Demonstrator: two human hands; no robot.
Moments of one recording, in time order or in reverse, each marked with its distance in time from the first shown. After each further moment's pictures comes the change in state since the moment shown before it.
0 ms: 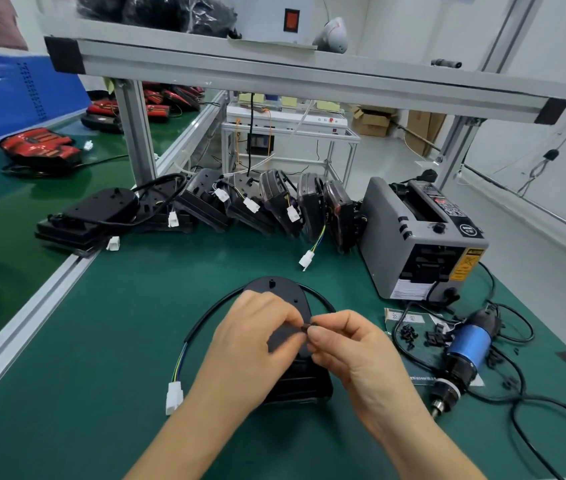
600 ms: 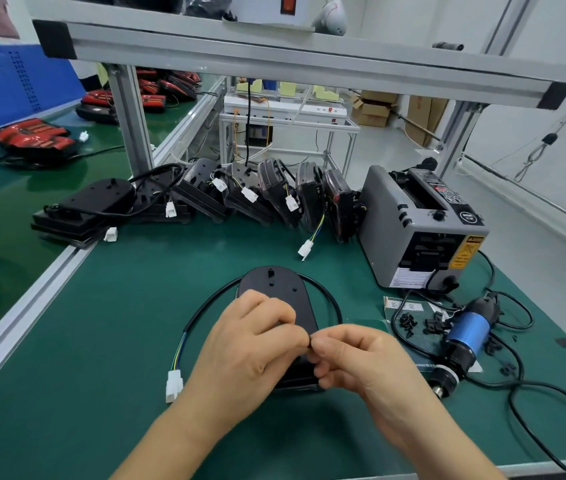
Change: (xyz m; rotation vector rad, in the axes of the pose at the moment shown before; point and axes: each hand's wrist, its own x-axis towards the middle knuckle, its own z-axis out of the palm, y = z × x) left_hand -0.014 -0.008 -0.001 0.131 0.046 0.352; right_hand -0.020 -0.003 -0.013 -0.216 -0.140 0.039
